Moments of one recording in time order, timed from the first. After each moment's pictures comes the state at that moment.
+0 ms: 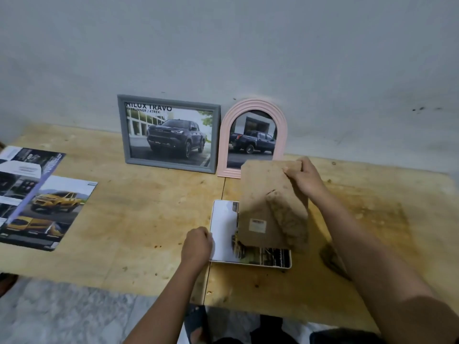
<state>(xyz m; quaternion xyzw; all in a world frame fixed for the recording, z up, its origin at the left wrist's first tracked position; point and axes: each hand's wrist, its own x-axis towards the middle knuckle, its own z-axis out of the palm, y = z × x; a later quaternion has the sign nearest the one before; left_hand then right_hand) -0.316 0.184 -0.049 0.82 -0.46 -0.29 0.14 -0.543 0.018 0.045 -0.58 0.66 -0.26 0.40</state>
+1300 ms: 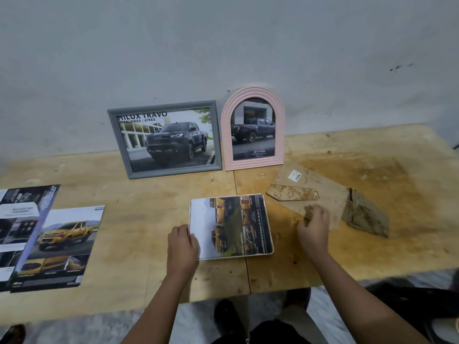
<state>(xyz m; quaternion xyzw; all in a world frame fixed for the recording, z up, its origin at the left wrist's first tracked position) -0.195 0.211 -0.075 0.76 -0.58 -0.22 0.21 -0.498 0.188 -0.060 -0.47 0.81 -0.29 0.21</state>
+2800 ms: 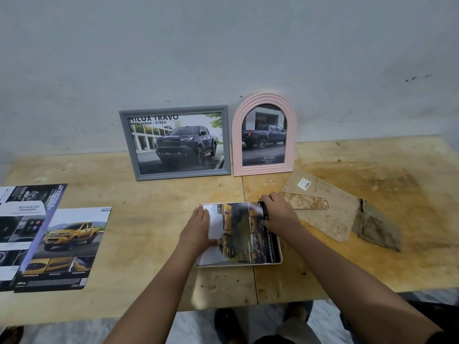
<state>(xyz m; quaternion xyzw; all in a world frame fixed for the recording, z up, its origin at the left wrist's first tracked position) -0.197 0.154 -0.054 0.67 -0.70 -0.24 -0.03 -0.426 0.122 -0.030 -0.77 0.62 -0.03 0.15</state>
